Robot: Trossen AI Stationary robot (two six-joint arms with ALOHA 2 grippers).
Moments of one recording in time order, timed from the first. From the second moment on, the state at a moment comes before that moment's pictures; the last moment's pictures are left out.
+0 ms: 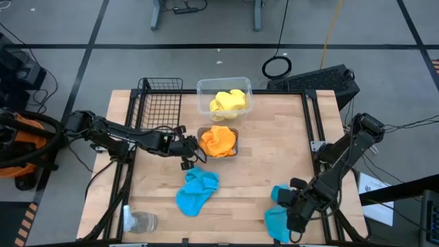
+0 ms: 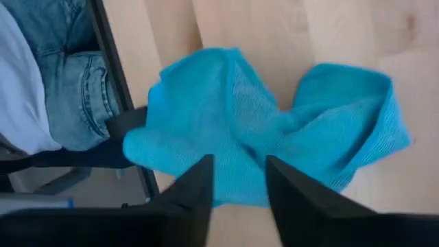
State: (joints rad) left arm -0.11 1.41 0.83 -0.47 -0.38 -0.18; right arm 0.84 1.48 1.13 -0.92 0.00 1.13
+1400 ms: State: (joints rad) left arm -0.24 1.40 0.98 -0.32 -0.40 -0.04; right arm 0.66 1.62 0.95 -0.72 0.20 0.75
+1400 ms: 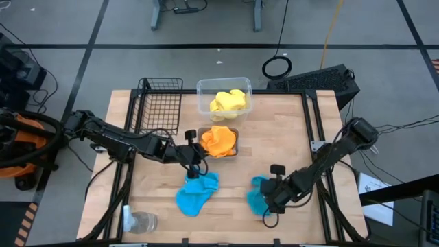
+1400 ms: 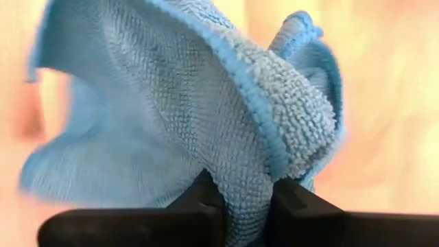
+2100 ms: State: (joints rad) left arm -0.32 1.40 0.93 0.18 -0.40 0.30; right arm 0.57 1.24 0.99 -0.38 0.90 0.06
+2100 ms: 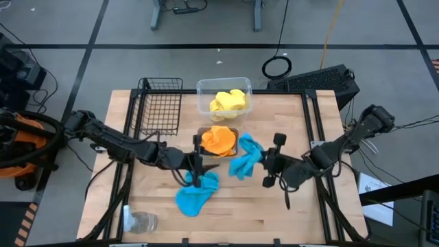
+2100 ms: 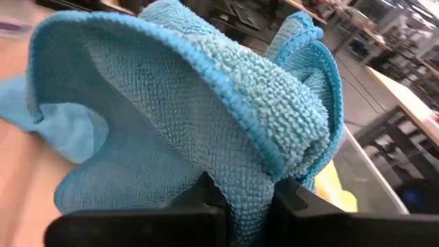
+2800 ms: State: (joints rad) left arm -0.42 1.60 0.93 0.72 -0.32 0.77; right arm 0.37 1.24 0.94 -0.15 0.81 0.23
